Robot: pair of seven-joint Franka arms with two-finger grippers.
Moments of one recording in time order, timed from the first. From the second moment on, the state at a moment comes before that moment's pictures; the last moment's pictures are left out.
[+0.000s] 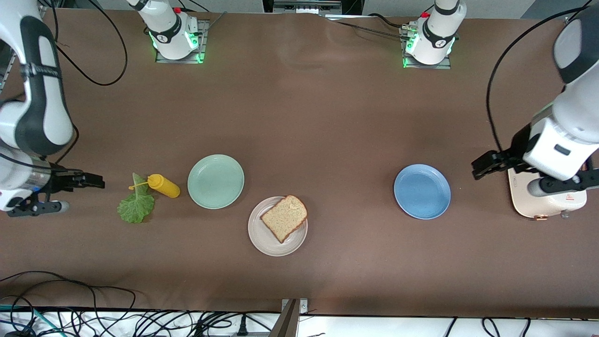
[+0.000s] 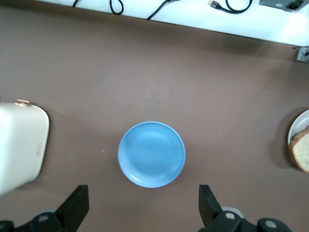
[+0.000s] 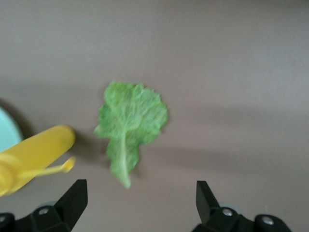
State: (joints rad) left arm 0.00 0.35 -0.15 -1.19 0.06 1.60 -0.28; right arm -0.10 0.51 -0.03 -1.58 0.01 2.05 -0.27
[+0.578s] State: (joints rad) left arm 0.07 0.37 -0.15 -1.28 0.06 1.60 -0.21; right arm -0.10 0.62 -0.03 -1.67 0.01 2.29 -0.28
